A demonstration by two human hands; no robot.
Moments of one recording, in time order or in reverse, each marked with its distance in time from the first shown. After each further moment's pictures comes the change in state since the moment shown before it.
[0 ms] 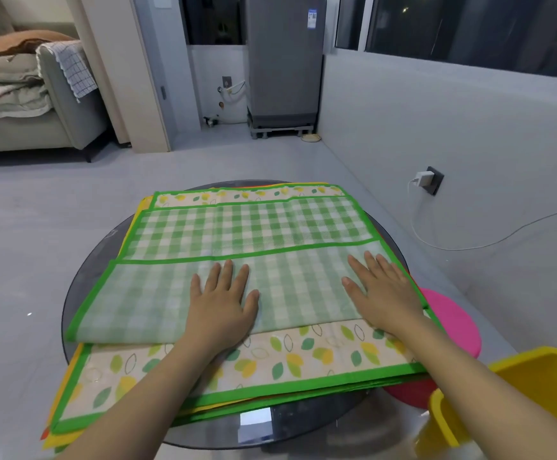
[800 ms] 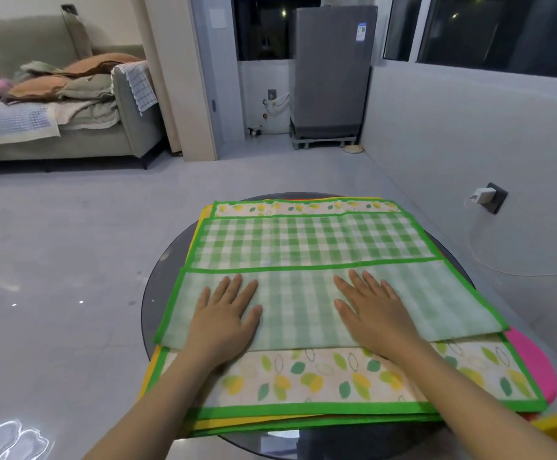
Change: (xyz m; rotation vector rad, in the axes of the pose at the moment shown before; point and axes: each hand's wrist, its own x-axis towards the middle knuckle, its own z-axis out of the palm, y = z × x) left_hand -0.017 -0.090 -0.010 -0.023 0.039 -0.066; right_hand 0.008 -0.099 0.011 0.047 -0.008 -0.252
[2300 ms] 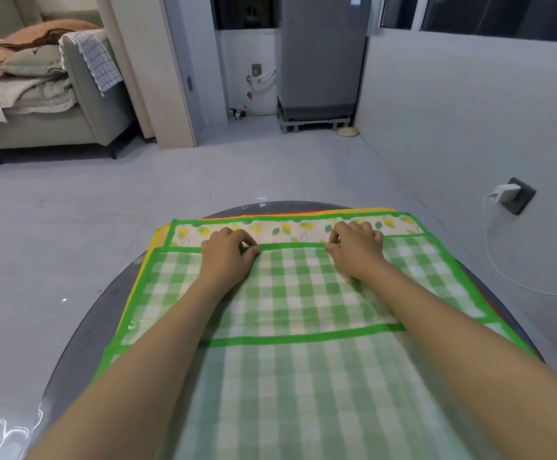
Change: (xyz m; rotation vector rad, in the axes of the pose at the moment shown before) left_hand 0.249 0.018 -0.006 -0.306 0.249 -0.033; right_hand 0.236 0.039 -0.033 0.102 0.166 0.161
